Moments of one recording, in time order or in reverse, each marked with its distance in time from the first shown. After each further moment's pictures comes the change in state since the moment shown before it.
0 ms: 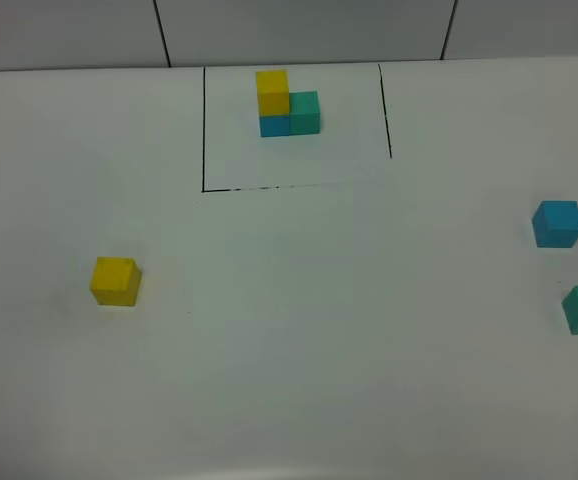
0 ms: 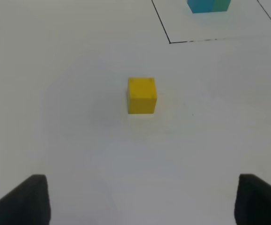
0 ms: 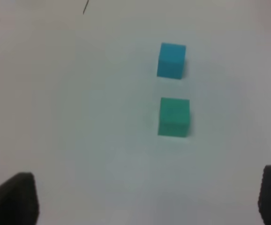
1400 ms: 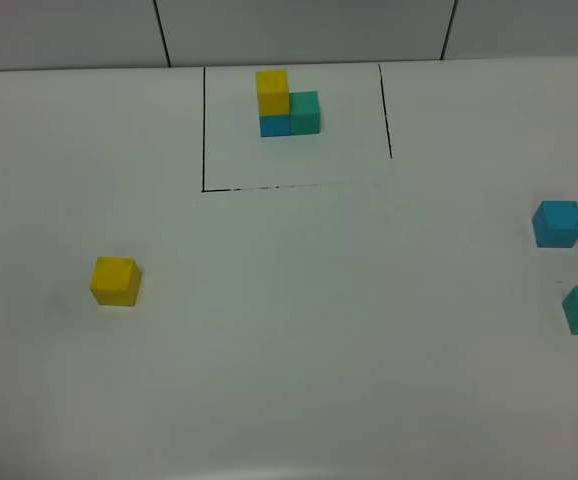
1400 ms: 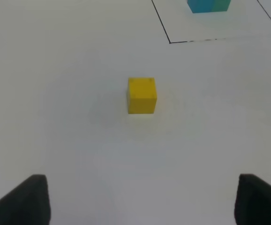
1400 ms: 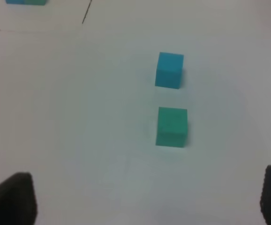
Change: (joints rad) left arm 0.000 0.000 0.000 0.000 0.000 -0.001; right arm 0.000 -0.051 0.018 -0.024 -0.032 0.008
